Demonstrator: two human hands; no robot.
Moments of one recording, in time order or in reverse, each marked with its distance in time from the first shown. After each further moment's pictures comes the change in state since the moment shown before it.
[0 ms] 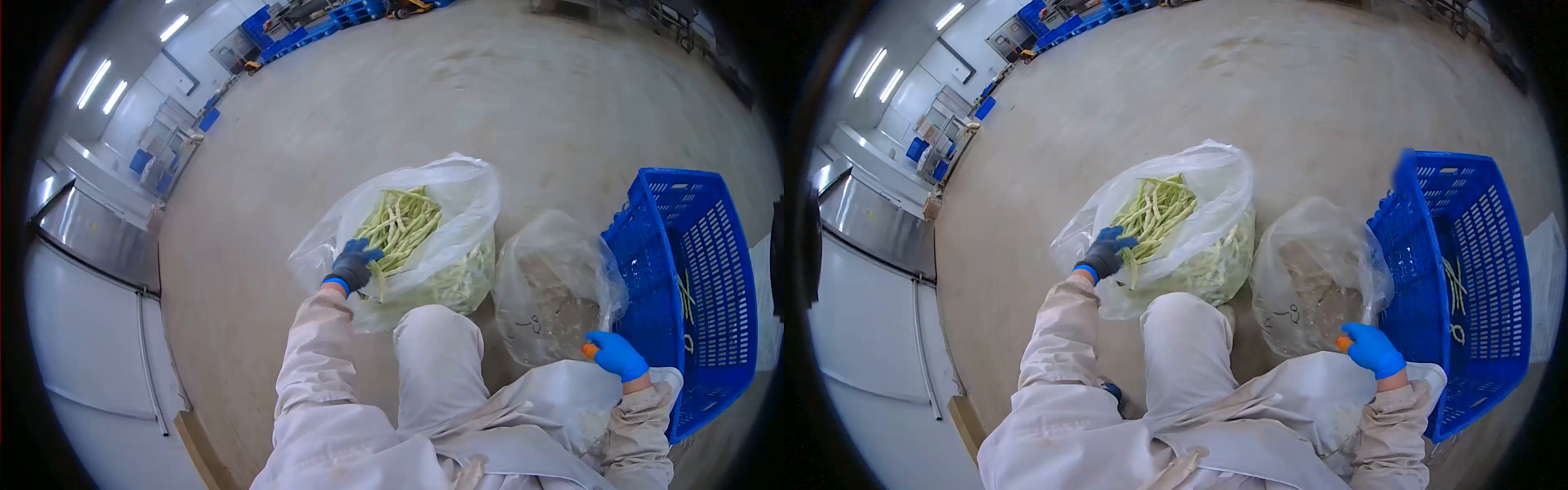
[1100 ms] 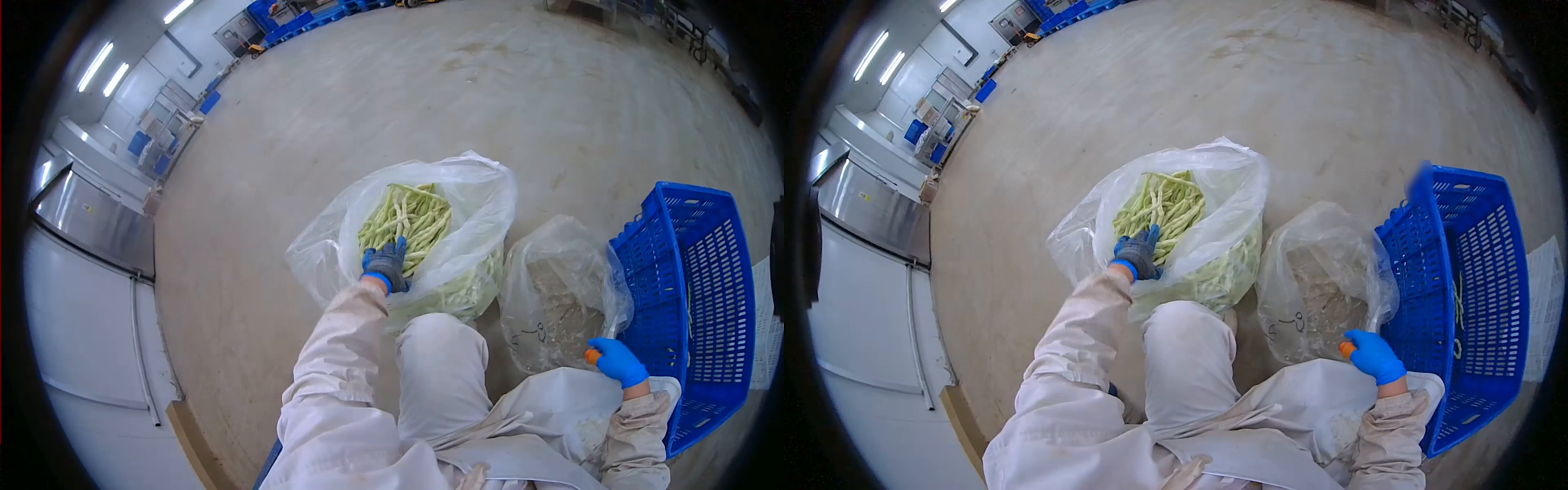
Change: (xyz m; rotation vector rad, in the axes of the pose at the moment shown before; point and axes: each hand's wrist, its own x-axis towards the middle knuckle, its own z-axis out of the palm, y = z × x) left_hand 0.033 0.056 0.022 0.158 -0.259 -0.135; right_hand 0.026 0.006 0.008 -0.002 -0.053 0.060
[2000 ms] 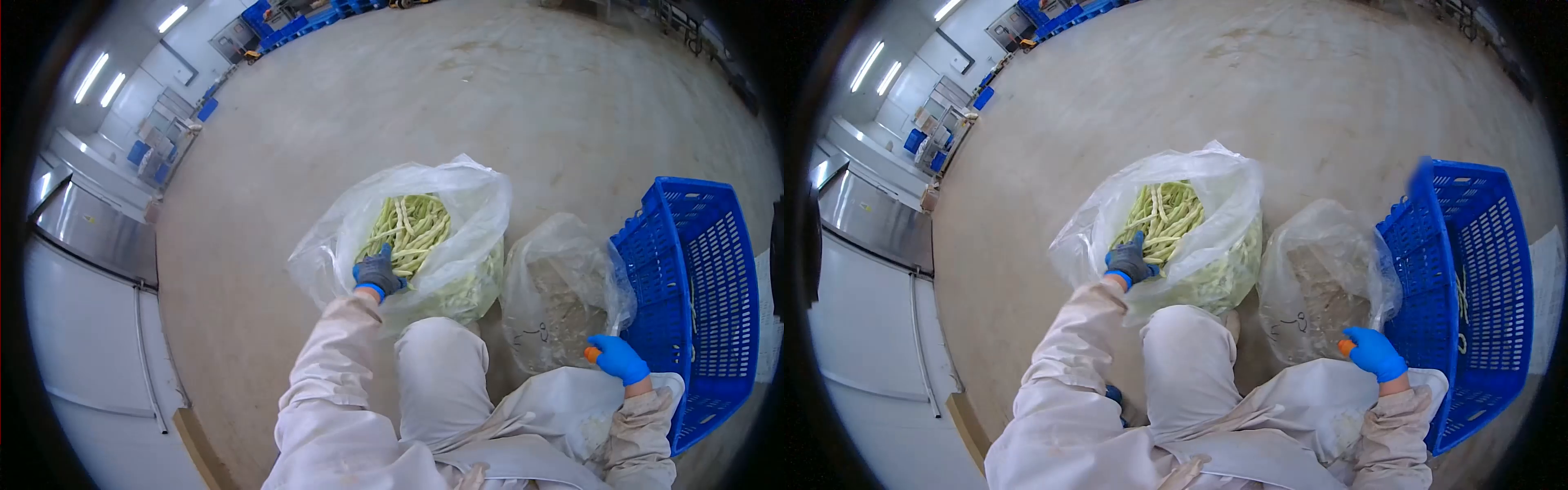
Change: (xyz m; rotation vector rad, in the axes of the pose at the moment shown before) left_hand 0.004 -0.016 0.014 -0.148 0.073 -0.156; right_hand 0.007 -0.003 0.002 0.002 -0.018 -0.016
